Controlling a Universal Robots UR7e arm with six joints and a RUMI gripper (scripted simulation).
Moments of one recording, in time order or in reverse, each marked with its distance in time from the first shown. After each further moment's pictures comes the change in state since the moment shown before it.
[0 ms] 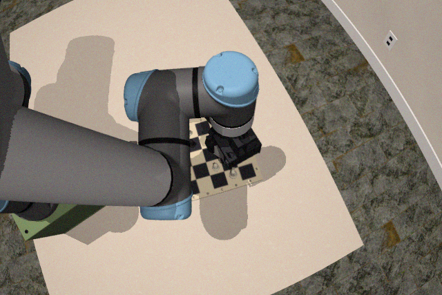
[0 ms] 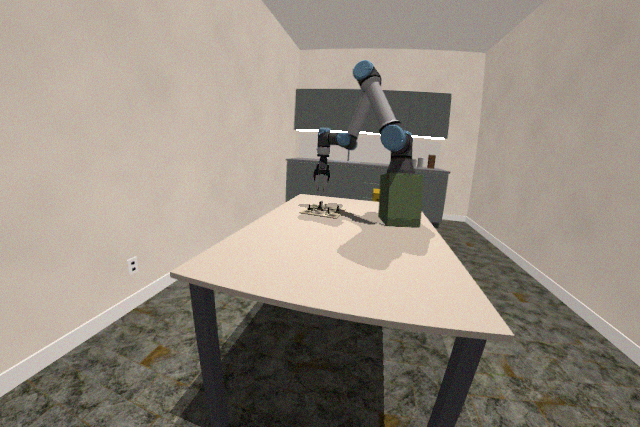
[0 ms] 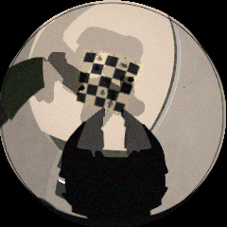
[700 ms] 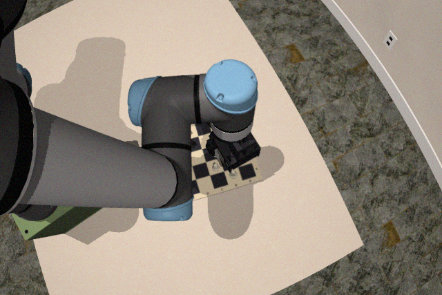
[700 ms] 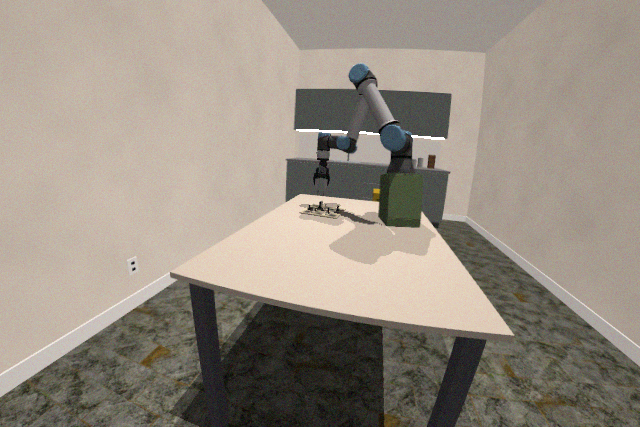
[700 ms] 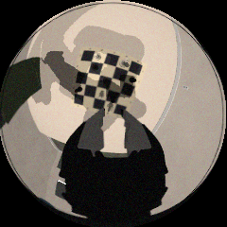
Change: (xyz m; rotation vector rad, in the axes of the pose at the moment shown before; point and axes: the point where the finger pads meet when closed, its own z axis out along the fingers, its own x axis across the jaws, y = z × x) arm 0.000 0.000 0.022 0.000 0.000 0.000
